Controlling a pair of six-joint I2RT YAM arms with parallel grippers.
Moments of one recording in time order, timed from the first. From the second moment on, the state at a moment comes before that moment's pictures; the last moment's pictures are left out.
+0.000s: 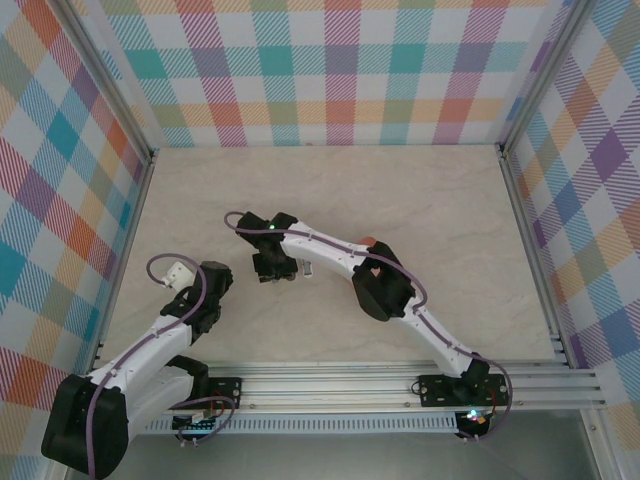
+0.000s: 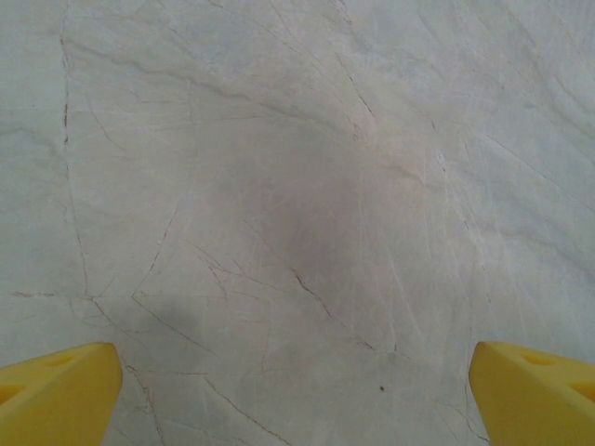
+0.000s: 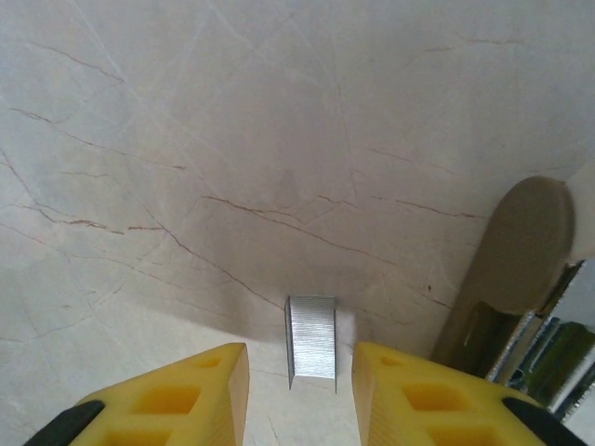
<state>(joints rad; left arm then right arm) -0.31 0.93 0.35 -0.32 -0.57 -1.08 1.01 2.52 2.29 -1.12 -0.04 0.71</state>
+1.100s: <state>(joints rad) -0.31 0.93 0.35 -0.31 -0.57 -1.01 1.03 2.49 2.23 -1.10 0.06 0.67</state>
